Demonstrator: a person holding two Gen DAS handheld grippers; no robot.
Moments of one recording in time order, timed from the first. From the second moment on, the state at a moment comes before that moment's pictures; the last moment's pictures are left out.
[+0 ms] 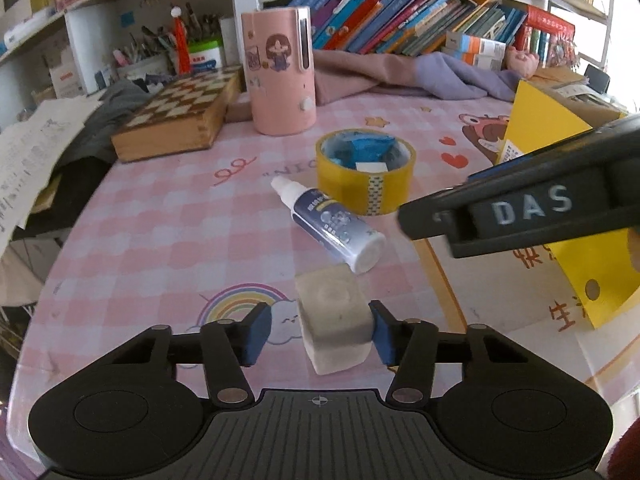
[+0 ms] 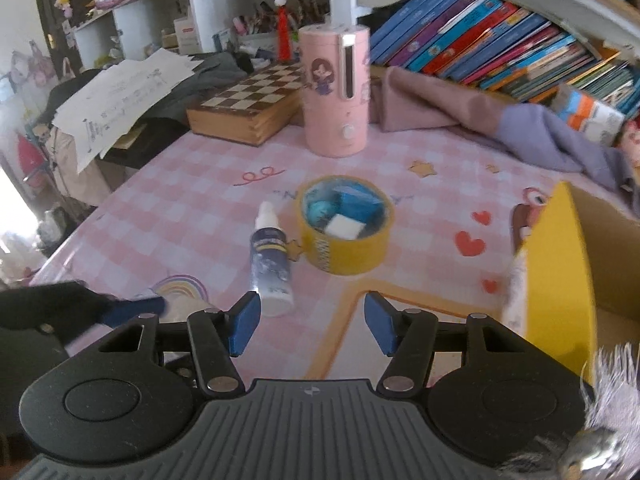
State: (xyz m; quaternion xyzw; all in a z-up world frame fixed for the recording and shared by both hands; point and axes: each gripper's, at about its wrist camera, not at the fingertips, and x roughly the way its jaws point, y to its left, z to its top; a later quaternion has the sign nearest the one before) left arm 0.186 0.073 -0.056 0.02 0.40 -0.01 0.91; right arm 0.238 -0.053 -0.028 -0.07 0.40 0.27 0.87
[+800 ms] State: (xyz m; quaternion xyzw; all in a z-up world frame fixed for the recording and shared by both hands) left arm 0.159 0.118 -0.031 -0.06 0.41 0.03 0.91; right arm 0.301 0.013 -0.075 -0.10 0.47 0.29 0.83
